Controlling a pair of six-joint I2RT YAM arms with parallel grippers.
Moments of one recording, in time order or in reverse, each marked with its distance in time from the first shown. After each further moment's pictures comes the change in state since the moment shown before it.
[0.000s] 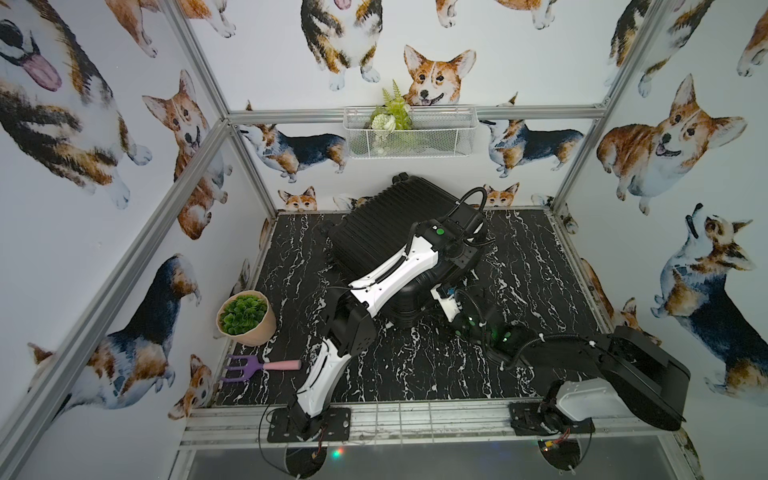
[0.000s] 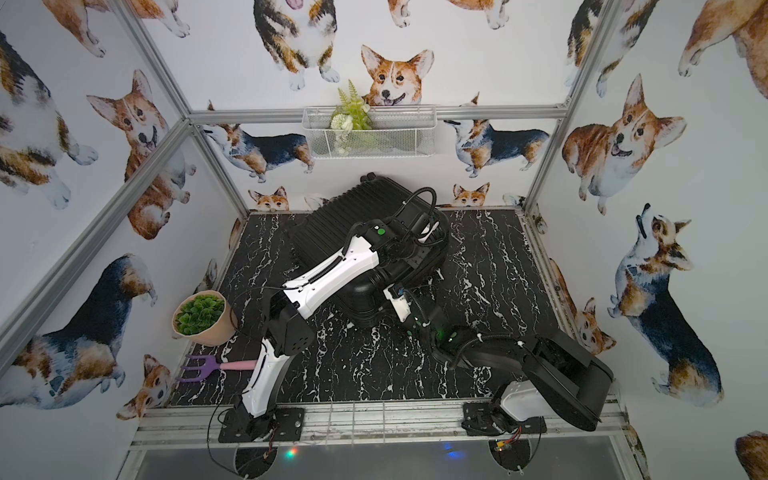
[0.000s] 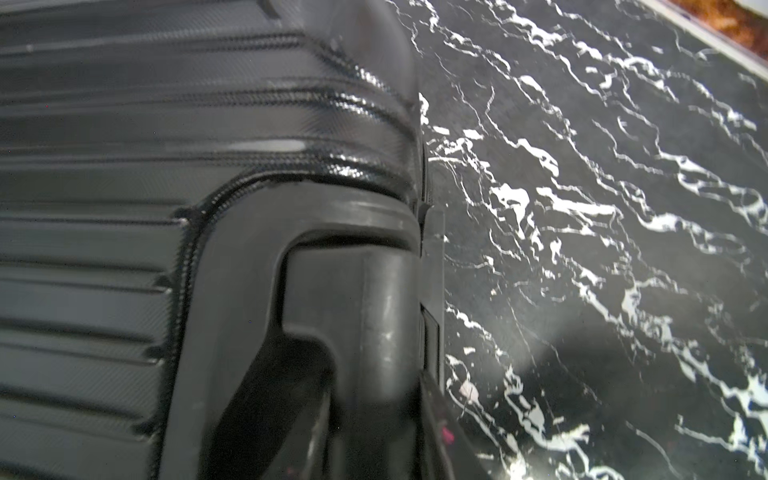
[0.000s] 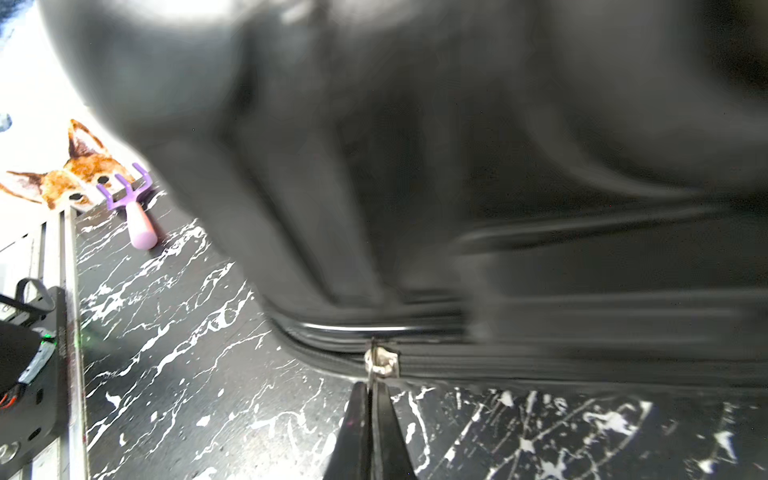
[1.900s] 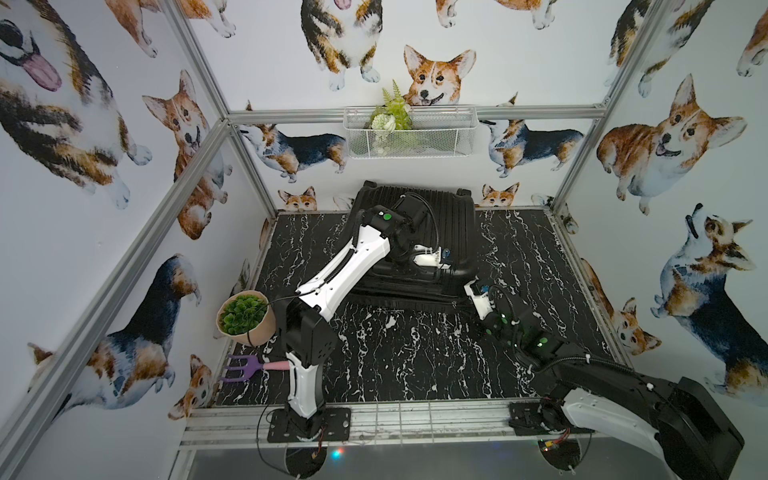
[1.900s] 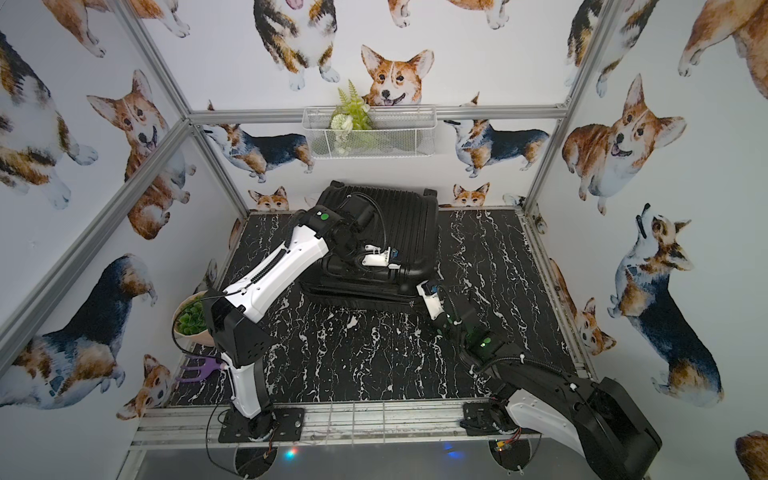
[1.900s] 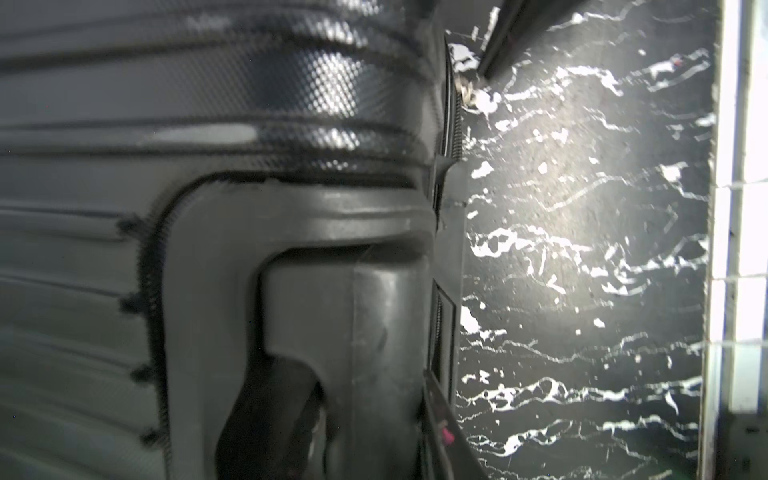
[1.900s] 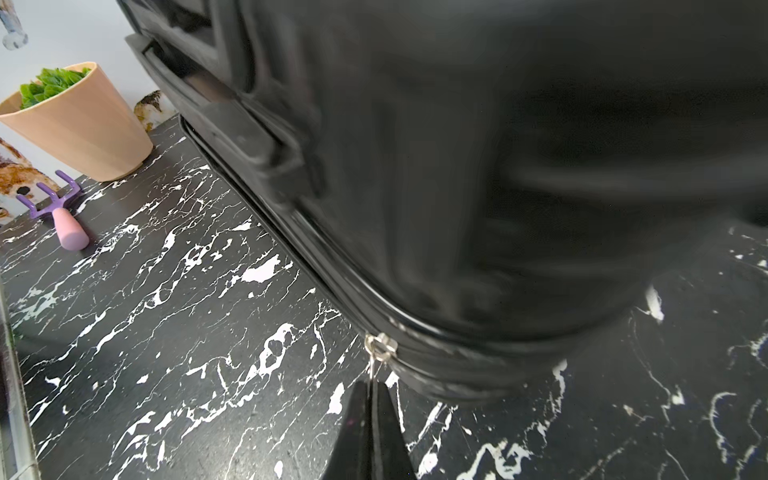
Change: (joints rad) left arm 0.166 -0.309 -0.281 -0.353 0.317 1.046; right arm -0.216 -0.343 -0.108 -0.272 -0.030 -0.059
